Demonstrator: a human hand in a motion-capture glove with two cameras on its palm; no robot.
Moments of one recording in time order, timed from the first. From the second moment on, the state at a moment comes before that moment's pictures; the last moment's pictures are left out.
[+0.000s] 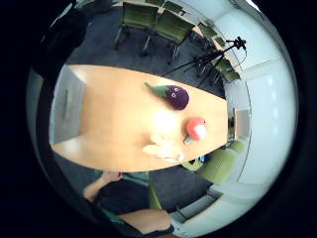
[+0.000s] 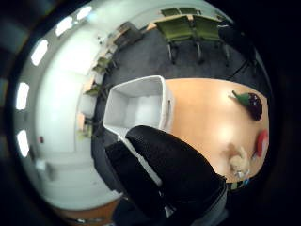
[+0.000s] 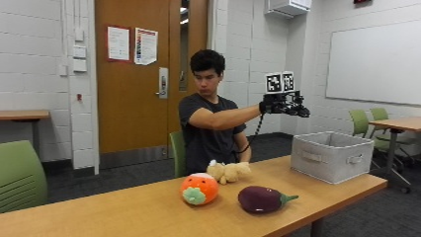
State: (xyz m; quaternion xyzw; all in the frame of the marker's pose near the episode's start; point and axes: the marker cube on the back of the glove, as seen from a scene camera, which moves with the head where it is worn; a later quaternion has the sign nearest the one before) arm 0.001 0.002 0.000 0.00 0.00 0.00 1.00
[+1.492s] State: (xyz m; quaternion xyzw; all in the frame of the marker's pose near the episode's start) arm 0.204 0.168 0.206 -0.08 0.02 0.08 0.99
